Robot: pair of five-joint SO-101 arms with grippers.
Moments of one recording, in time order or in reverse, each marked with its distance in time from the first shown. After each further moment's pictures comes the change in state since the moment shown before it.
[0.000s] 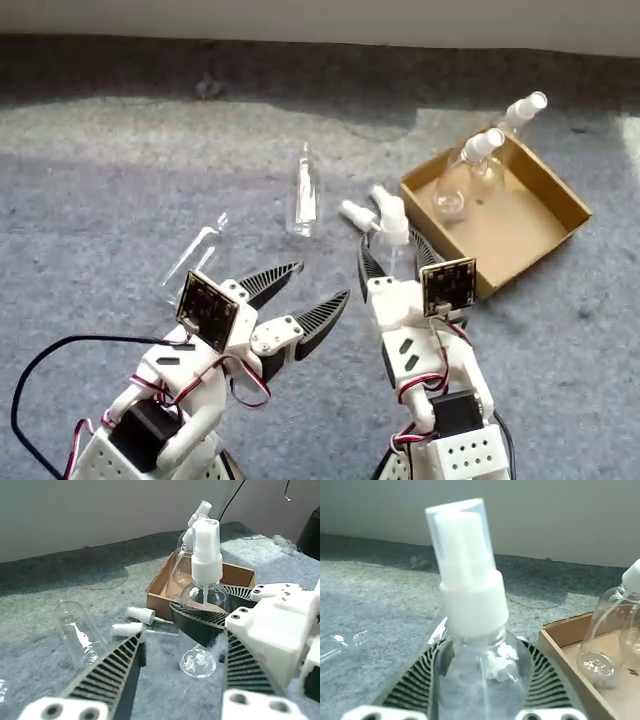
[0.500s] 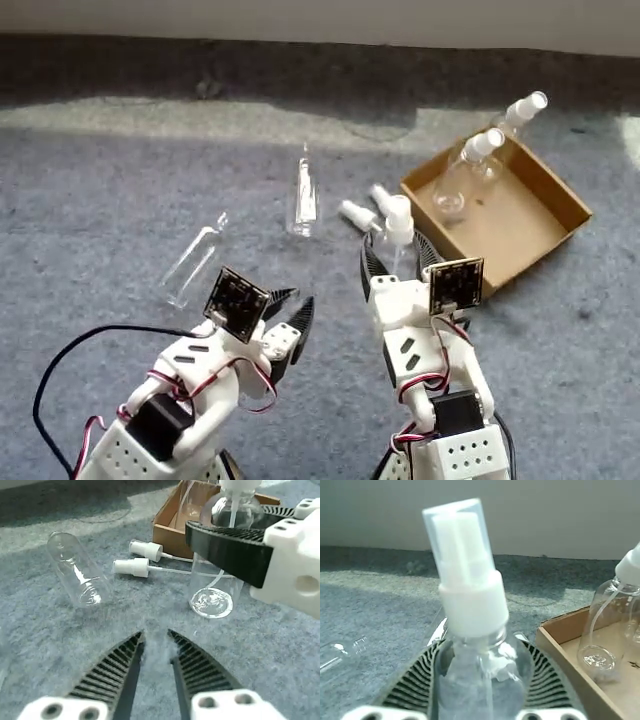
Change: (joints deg) left arm -0.2 0.0 6.2 6.8 0.0; right arm 0.4 0.0 0.0 0.0 -1.8
